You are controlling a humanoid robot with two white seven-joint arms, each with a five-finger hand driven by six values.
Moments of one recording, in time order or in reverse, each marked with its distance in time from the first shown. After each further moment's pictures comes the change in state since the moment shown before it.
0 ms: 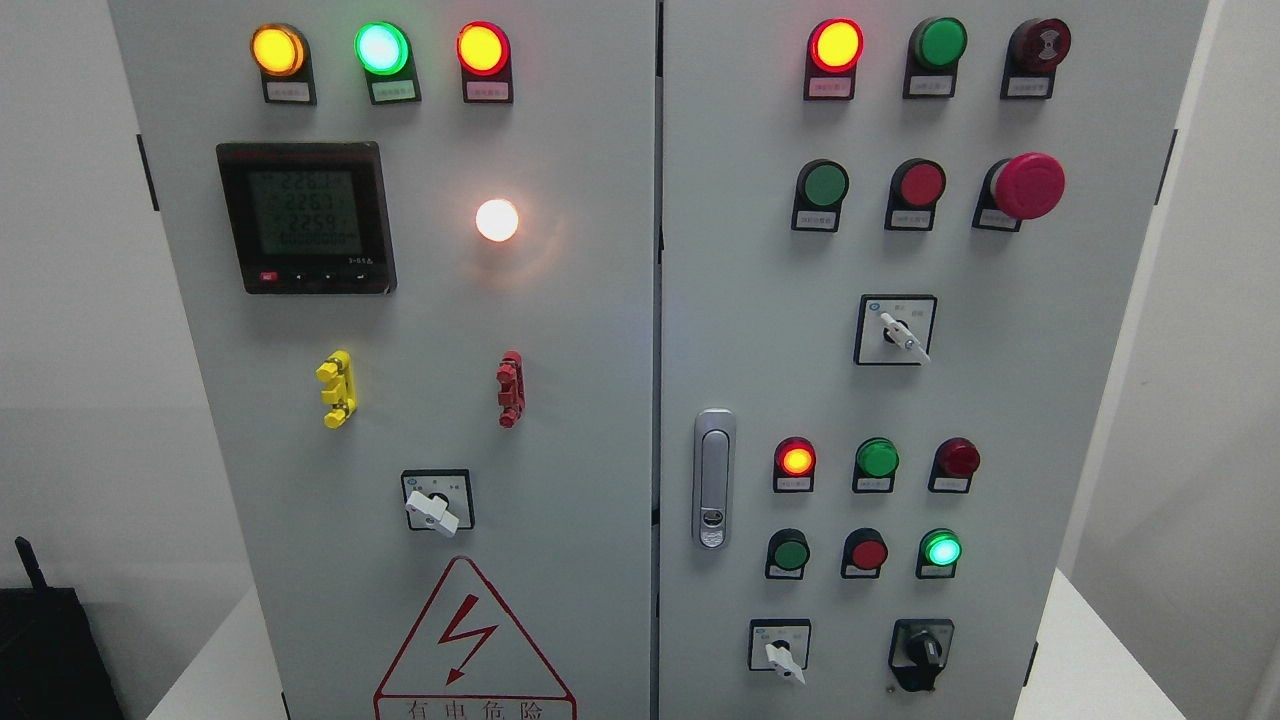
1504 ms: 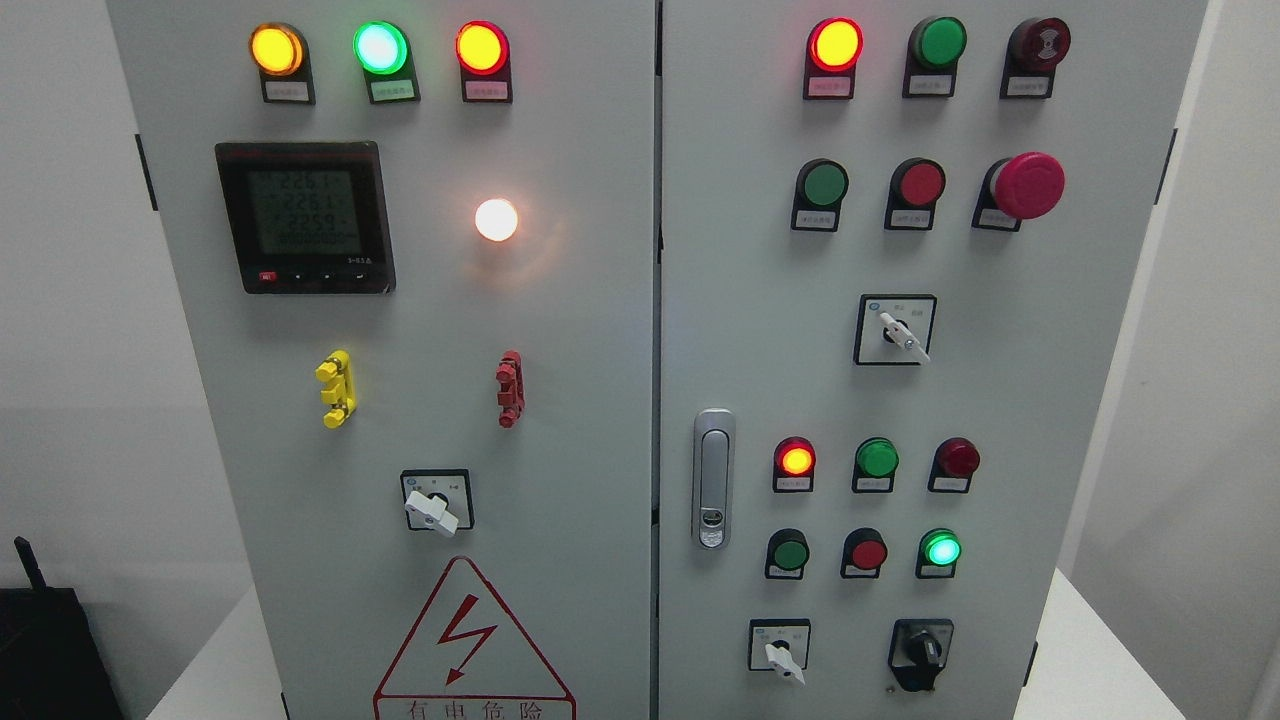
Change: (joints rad) left arm 0.000 0.000 0.000 0.000 0.000 0.000 0.000; right arm -0.093 0.008 -0.029 0.004 0.125 0.095 -0.033
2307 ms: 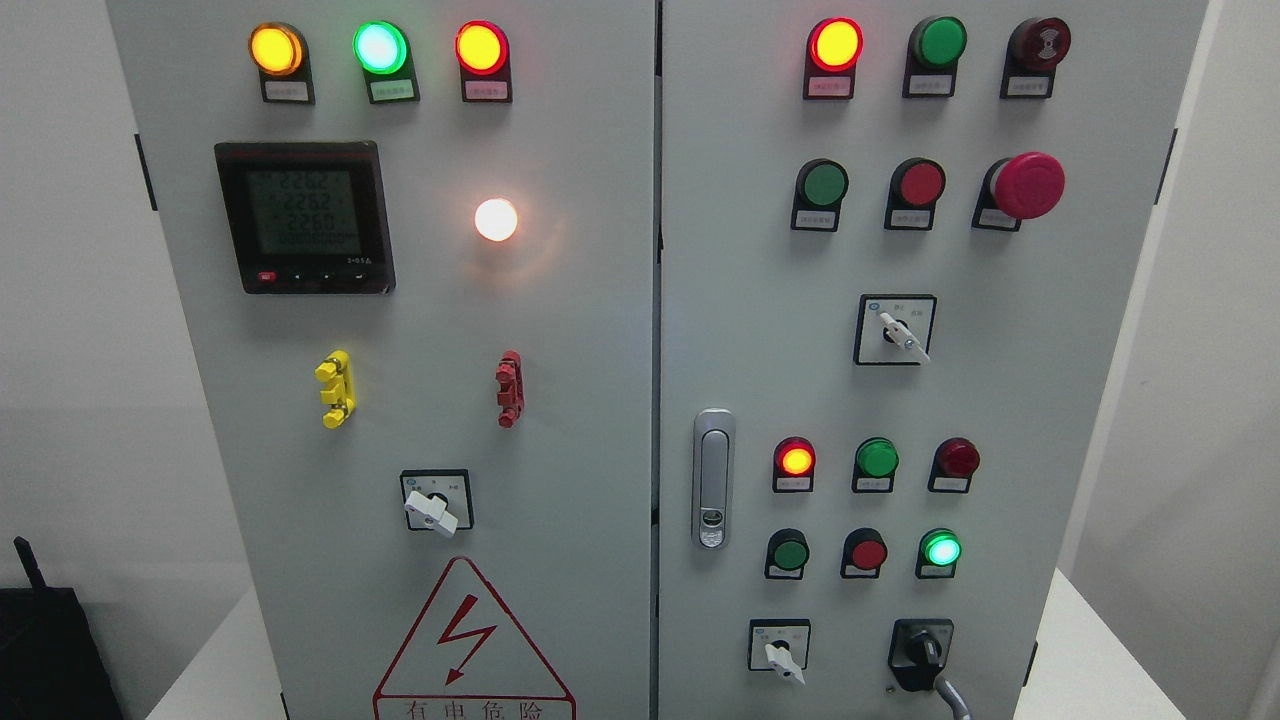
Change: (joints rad) left arm 0.000 0.000 0.000 0.000 0.000 0.000 0.000; right arm -0.145 -0.008 -0.008 0.095 0.011 0.032 0.044
